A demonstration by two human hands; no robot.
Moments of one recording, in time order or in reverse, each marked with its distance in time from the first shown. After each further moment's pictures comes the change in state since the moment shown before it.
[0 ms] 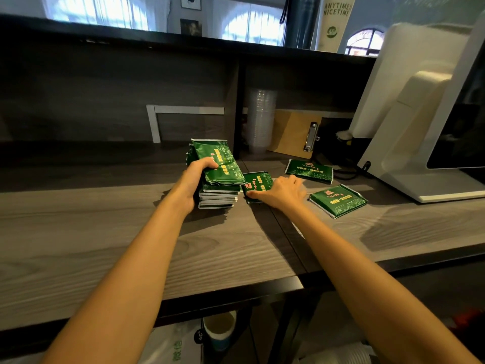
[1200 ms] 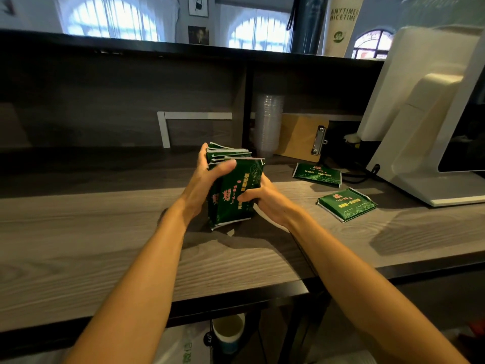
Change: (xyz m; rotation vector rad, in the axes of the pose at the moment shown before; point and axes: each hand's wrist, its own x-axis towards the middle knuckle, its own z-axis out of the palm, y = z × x) left_hand -0.012 0.002 -0.010 0.184 -0.229 0.406; right_hand -0.023 -0.024 0.004 1.233 -0.540 -0.431
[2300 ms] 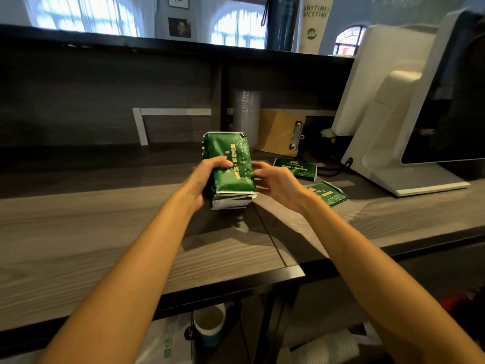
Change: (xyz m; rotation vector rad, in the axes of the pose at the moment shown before) left_hand 0.013 0.012 0.051 -0.238 0.075 -0.370; right_hand -0.023 -0.024 -0.057 -0.013 0.069 0.150
